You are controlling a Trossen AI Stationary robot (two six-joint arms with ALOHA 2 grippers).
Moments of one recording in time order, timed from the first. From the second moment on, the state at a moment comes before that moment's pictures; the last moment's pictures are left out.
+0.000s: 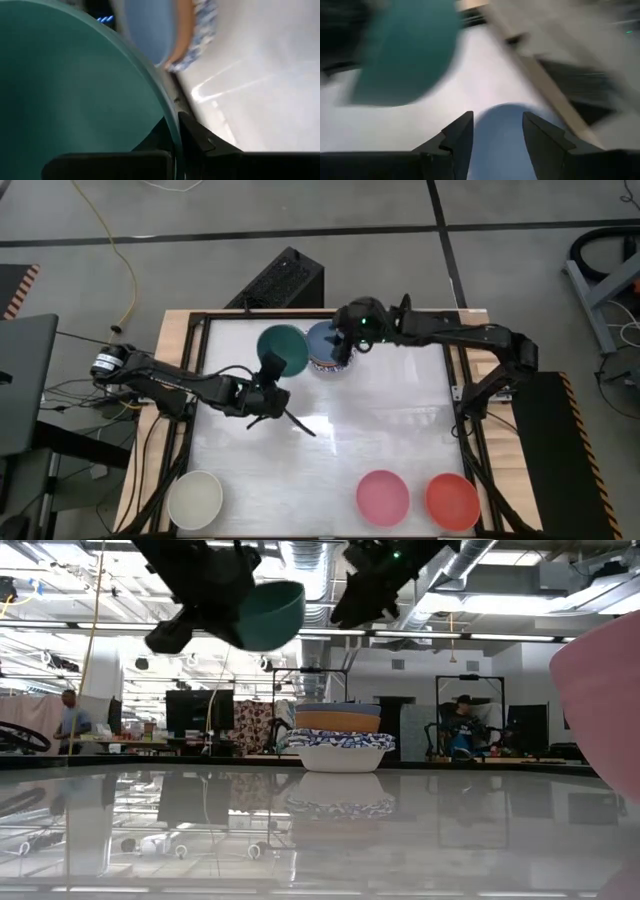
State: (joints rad) left arm -0.18 1.41 0.99 -0.51 -1.02 0.85; right arm -0.27 1.52 1.38 -0.39 0.15 0.05
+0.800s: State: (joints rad) left arm -0.10 1.41 0.99 -0.08 -1.27 1.29; right arm -0.02 1.51 1.38 0.11 0.61 -0.25
